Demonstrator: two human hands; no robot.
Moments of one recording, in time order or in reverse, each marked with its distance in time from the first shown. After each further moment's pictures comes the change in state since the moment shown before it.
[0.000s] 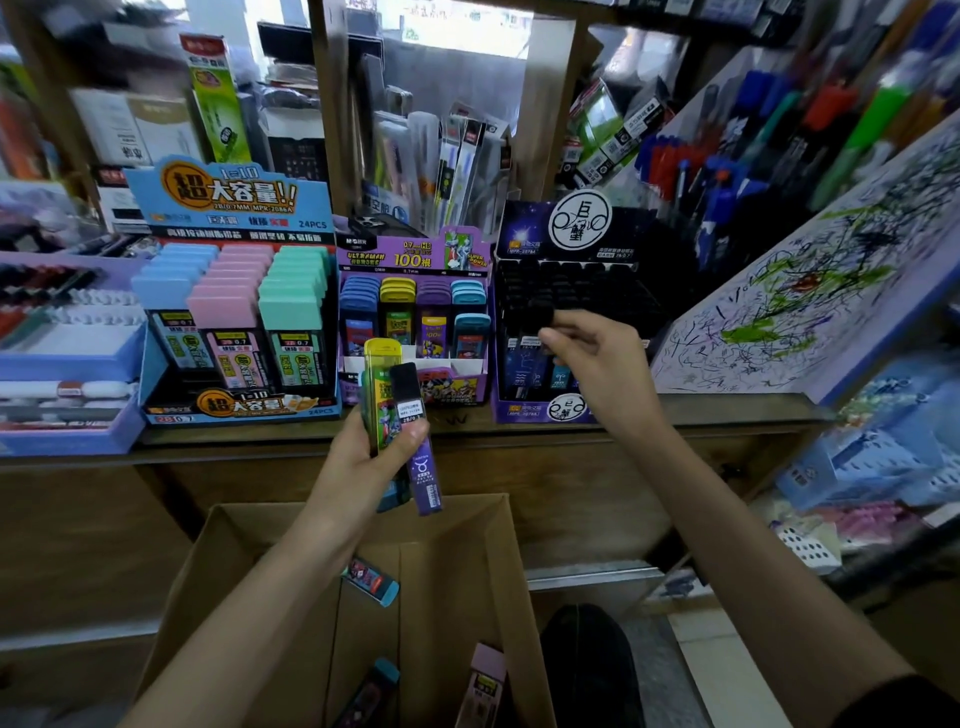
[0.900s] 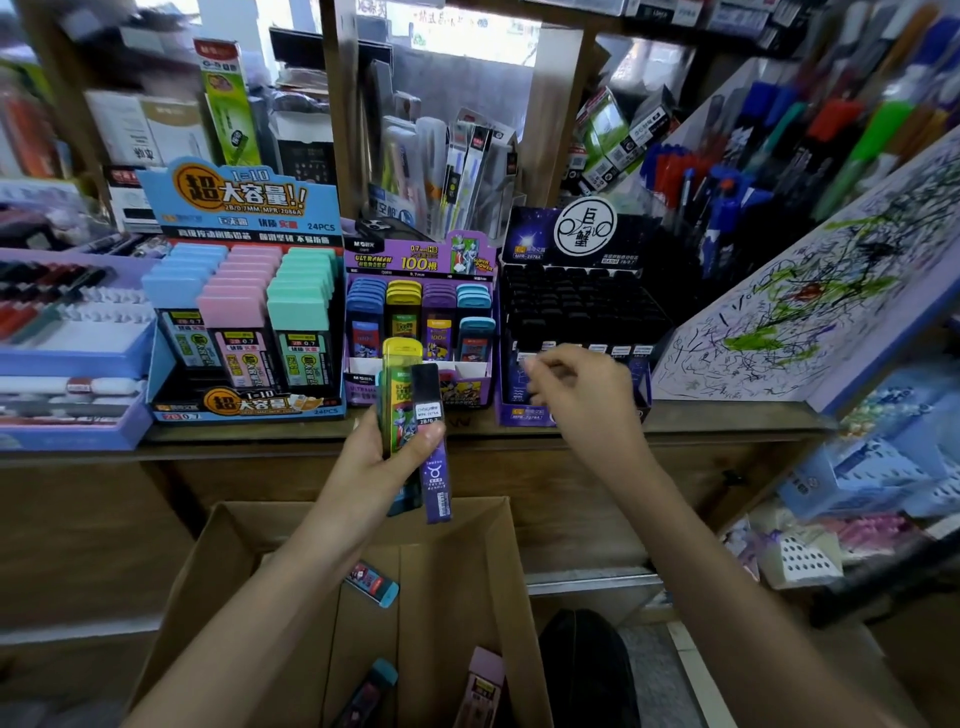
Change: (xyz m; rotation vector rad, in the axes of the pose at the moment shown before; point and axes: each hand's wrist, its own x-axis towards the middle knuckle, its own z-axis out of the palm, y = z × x) left_hand -0.005 0.002 0.003 -0.007 -0.046 0.032; right_hand -0.026 -0.013 0.017 -0.240 0.017 0.009
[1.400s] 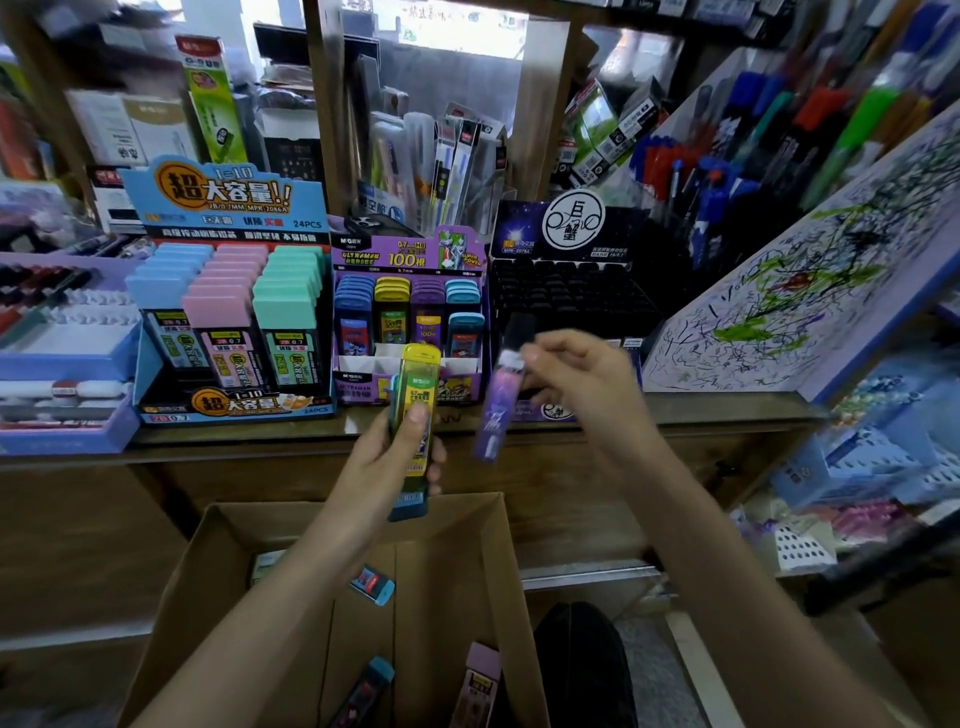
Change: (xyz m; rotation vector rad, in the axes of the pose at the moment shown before) left_hand 0.000 -0.002 0.013 -0.094 -0.064 -0.007; right_hand -0.005 -0.014 -0.017 0.683 -0.118 0.188
